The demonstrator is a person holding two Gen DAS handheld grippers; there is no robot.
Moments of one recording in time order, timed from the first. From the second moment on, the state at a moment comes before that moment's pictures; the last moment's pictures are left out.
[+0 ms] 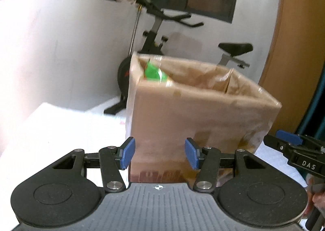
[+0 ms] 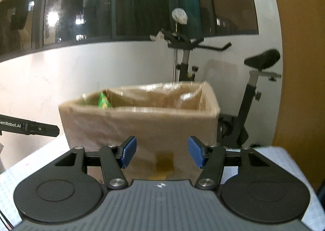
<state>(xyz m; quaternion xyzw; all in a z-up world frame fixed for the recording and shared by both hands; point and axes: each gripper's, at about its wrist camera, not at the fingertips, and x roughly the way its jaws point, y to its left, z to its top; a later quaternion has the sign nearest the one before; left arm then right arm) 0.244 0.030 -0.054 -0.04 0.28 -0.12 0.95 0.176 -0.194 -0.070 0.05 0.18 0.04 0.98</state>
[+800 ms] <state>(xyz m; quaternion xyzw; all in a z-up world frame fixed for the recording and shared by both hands) 0.258 0.050 -0.124 -0.06 0.34 -0.12 0.93 0.248 -0.152 -0.189 0.06 0.38 0.07 0.92</state>
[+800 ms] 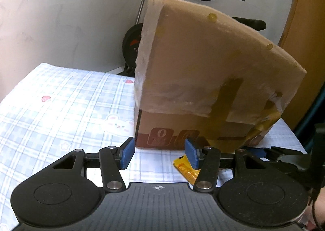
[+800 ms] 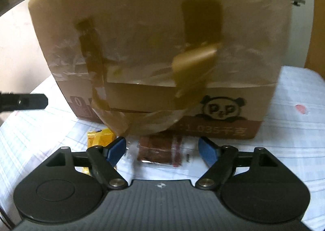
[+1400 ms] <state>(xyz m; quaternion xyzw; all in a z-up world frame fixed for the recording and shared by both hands) 0.252 0.037 -0.137 -0.06 0.37 -0.13 0.92 0.235 -0.143 -0.195 0.00 0.38 0.06 0.92</state>
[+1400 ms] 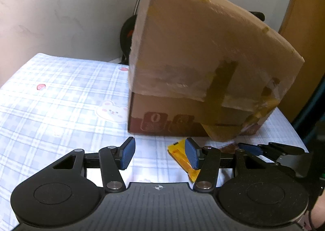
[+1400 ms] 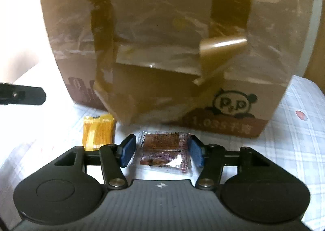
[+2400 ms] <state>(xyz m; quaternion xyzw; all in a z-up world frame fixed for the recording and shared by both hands) 0.270 -0.064 -0.197 0.03 0.40 -0.09 0.91 0.171 -0.179 -0.203 0.02 0.35 0.06 0.93</state>
